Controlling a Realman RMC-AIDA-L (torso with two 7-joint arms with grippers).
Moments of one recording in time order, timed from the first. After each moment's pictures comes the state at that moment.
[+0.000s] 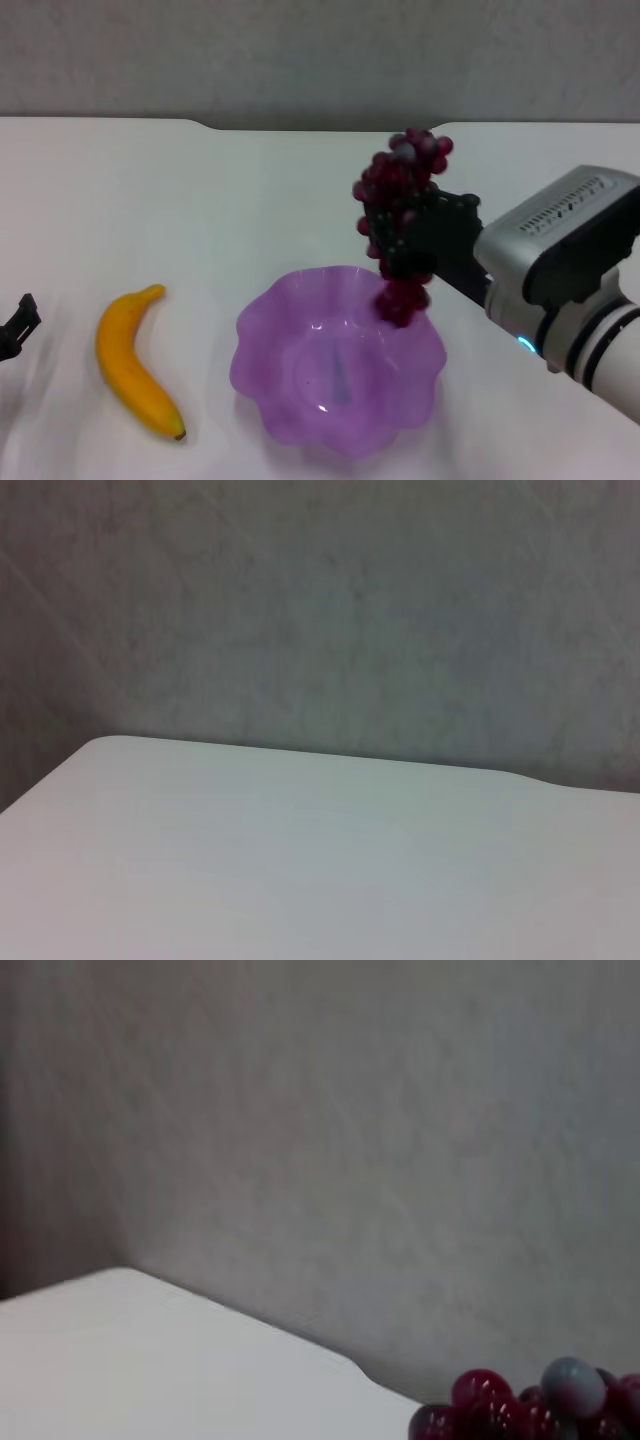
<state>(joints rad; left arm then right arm) -0.28 -2.05 -1.54 -0.24 -0.08 -0.79 2.72 0.16 2.00 1.01 1.42 -2.39 0.02 -0.49</state>
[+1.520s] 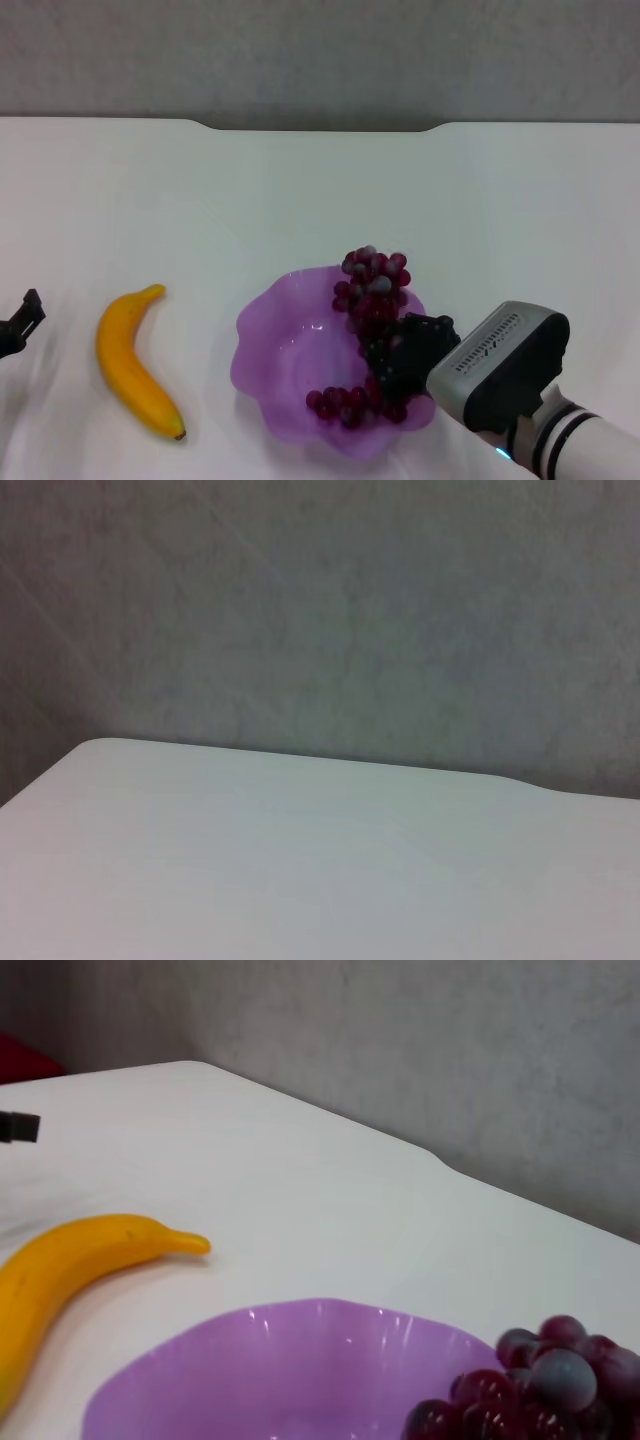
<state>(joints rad) -0.30 -2.05 -1.54 -0.24 -0.10 -0.78 2.72 0.28 2.01 0.75 1.02 -2.30 -0.17 -0.49</state>
